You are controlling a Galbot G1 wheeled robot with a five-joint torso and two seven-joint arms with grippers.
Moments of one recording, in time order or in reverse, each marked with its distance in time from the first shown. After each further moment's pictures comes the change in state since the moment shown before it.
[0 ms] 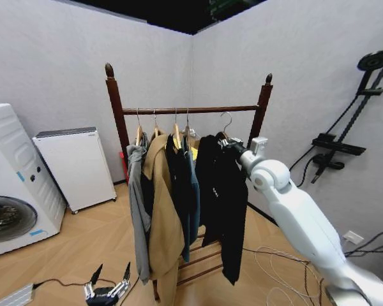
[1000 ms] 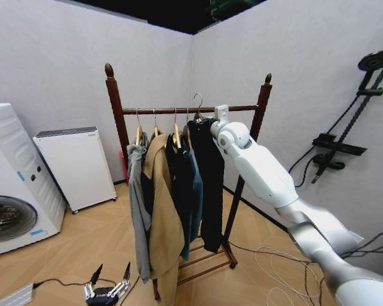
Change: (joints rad) left arm 0.000 0.000 0.000 0.000 0.000 0.000 0.000; right arm 0.382 0.186 -0.282 -0.399 0.003 -0.059 0.008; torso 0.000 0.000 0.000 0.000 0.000
